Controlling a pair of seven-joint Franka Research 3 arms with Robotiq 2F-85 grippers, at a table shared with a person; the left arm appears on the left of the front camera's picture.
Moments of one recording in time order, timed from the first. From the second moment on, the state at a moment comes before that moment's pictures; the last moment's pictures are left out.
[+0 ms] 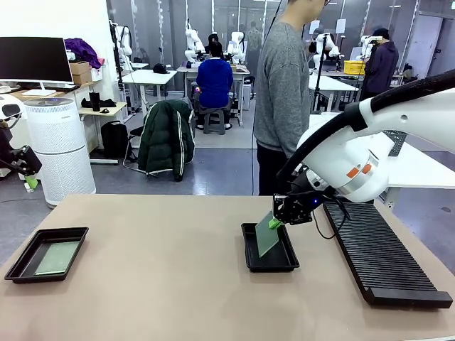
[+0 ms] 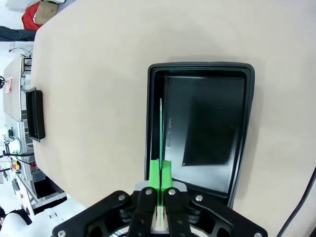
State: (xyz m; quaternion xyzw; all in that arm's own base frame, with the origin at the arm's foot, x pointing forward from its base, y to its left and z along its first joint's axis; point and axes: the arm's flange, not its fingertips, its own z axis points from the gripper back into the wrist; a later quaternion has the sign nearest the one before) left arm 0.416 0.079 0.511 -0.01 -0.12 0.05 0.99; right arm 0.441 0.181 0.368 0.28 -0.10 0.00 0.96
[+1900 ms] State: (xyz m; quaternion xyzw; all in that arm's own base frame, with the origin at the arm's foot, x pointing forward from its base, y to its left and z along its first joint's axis) left arm 0.416 0.079 0.511 -0.01 -0.12 0.05 0.99; right arm 0.477 0.166 0.312 0.33 -0.07 -0.01 0.94
